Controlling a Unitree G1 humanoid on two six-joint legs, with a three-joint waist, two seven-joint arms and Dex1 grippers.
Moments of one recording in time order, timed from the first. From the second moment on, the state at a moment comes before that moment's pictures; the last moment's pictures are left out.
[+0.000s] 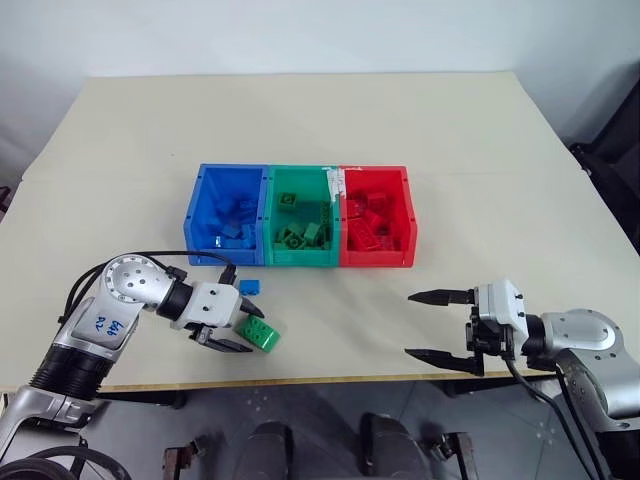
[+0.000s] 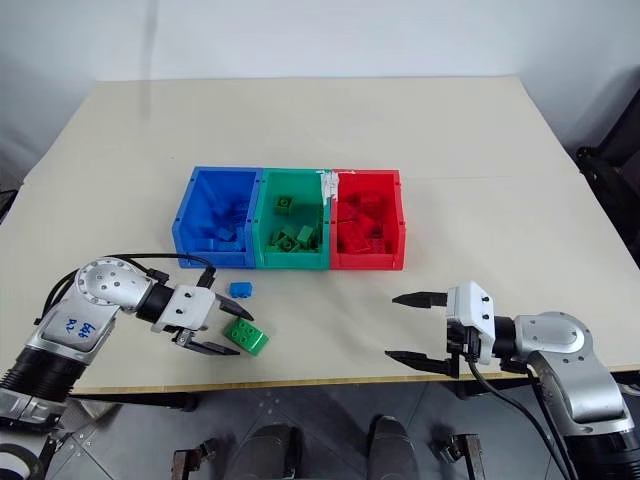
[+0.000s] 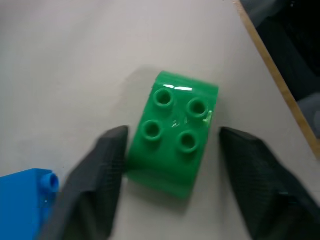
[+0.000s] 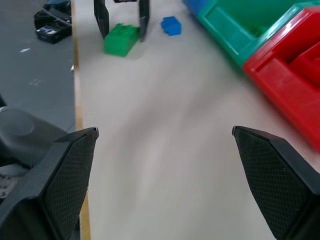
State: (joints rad) left arm -0.46 0.83 -0.21 0.11 -0.12 -0.11 -1.41; right arm -0.05 -0.75 -0.09 -0.25 0.47 0.16 1.23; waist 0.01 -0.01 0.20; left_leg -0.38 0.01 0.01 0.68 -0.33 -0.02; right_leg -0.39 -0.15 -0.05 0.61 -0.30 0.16
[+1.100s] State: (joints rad) left arm -0.68 0.57 0.00 0.21 -0.21 0.19 -0.89; right arm -0.03 -0.56 -0.21 -0.35 0.49 0.11 0.84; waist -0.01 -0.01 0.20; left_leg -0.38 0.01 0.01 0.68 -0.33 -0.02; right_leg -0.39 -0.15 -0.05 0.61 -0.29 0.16
